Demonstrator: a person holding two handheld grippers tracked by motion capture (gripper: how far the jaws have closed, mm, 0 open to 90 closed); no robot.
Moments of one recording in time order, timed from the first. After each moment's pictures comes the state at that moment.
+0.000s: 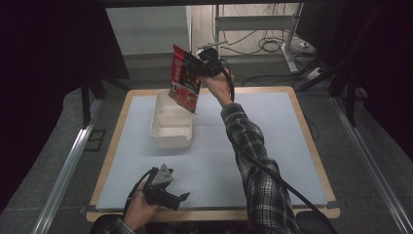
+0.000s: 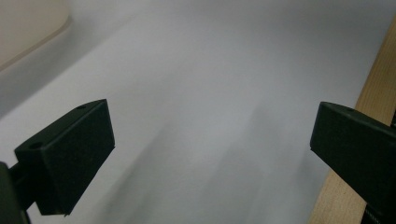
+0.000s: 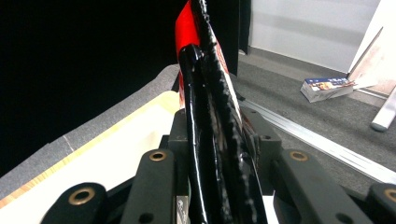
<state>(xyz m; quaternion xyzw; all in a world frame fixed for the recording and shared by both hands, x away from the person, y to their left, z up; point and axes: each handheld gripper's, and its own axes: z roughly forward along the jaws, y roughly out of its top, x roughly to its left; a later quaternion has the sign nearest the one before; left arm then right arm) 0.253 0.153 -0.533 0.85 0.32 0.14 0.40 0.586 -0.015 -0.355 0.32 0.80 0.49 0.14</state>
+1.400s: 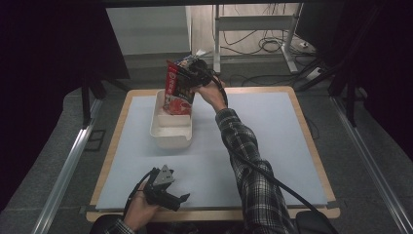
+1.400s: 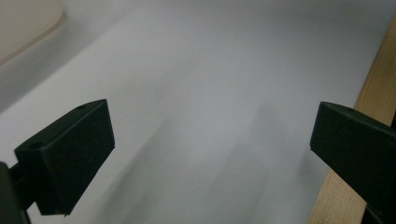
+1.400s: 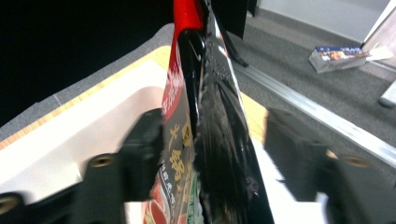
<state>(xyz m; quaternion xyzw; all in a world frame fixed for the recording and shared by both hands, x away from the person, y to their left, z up) 0.252 0.151 -0.534 0.86 0.31 0.13 0.39 0.600 0.014 -0.403 0.31 0.84 0.43 0.13</state>
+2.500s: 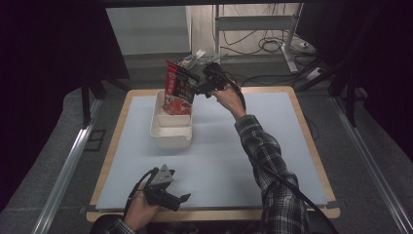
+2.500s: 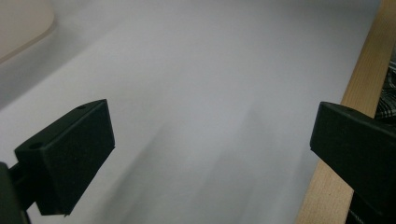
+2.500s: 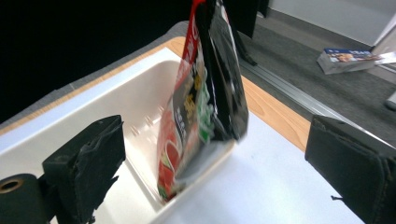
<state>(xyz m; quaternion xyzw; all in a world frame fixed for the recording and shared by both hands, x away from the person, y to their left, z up) 0.252 0.152 -0.533 0.85 0.31 0.12 0.41 0.567 -0.037 -0.387 0.28 0.85 0.43 0.11</state>
